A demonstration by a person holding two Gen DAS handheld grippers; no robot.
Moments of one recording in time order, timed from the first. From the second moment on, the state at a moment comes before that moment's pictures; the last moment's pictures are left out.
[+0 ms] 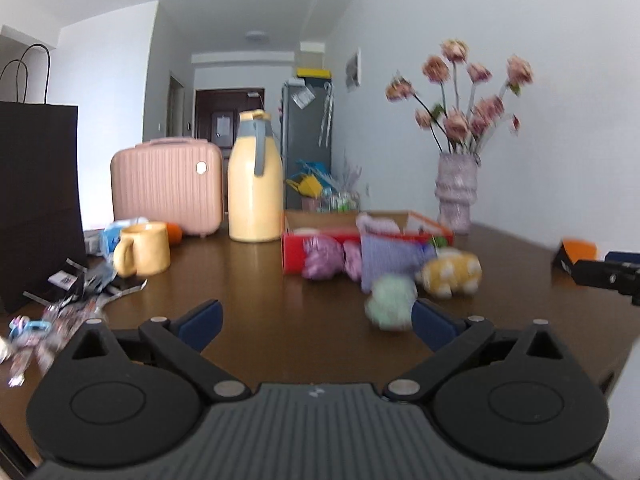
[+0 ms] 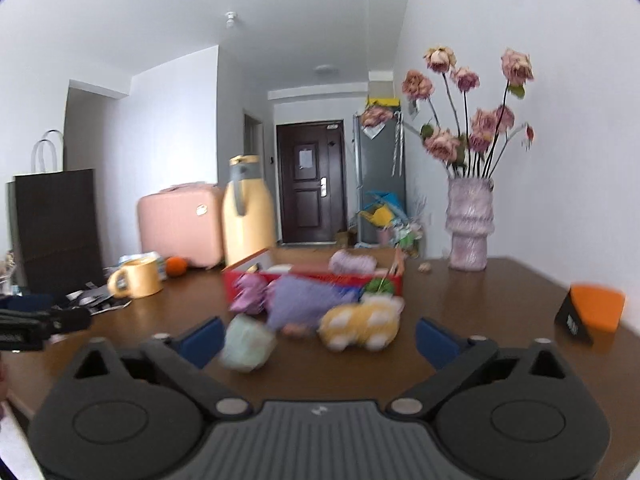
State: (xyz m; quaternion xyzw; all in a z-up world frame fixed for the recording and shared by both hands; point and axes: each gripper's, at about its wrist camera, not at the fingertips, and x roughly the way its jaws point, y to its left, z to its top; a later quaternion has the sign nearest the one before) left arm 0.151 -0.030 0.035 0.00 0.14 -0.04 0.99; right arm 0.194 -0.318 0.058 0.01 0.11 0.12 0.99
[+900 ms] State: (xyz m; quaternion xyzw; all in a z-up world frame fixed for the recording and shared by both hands) left arm 0.284 -0.093 0.012 0.04 0.21 -0.10 0.97; right arm 0.191 -0.314 0.022 -0.04 0.14 0.08 0.99
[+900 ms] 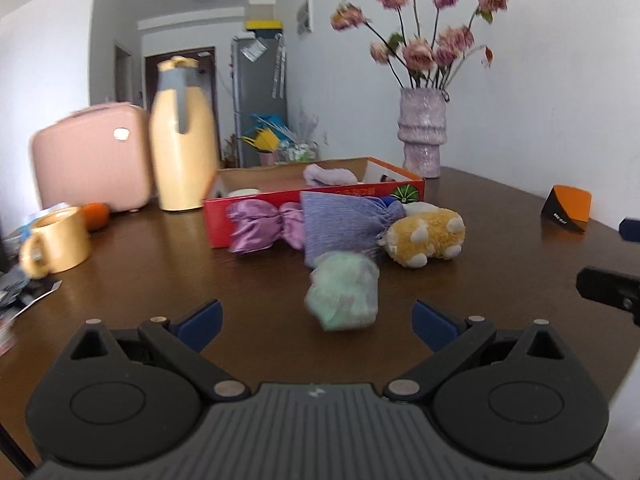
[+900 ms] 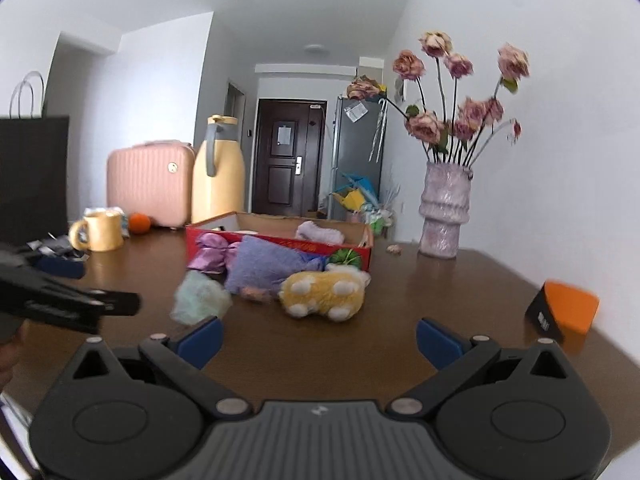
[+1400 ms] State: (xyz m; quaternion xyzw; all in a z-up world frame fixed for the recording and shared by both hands) left arm 0.379 -0.065 -0.008 -0.03 0.27 -0.14 0.95; right arm 0.330 -0.288 0.025 -0.05 0.21 0.15 0.97
